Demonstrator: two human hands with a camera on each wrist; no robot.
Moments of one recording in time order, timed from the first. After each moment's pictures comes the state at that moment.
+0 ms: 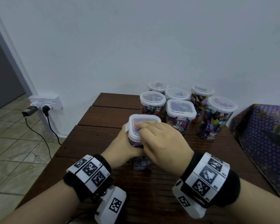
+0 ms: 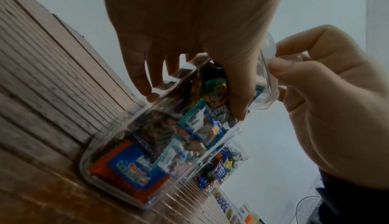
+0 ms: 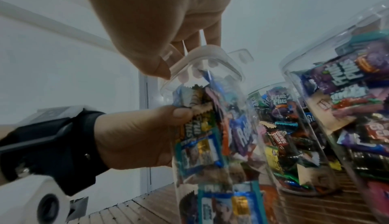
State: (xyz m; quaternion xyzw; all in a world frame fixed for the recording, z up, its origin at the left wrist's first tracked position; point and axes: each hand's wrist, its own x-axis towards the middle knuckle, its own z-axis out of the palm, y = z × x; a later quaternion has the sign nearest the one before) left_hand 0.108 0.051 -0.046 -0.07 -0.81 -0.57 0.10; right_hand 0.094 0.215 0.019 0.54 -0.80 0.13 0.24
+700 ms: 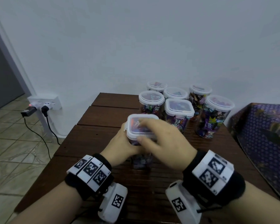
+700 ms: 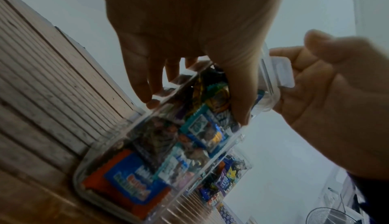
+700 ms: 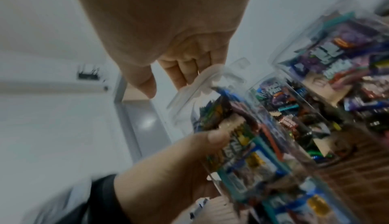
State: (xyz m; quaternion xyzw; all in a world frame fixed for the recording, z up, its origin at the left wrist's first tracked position) left_hand 0.109 0.053 -0.043 -0.05 -0.82 -0.56 0.11; right_hand 0.099 0.221 0.030 0.44 -0.86 0.26 0.07
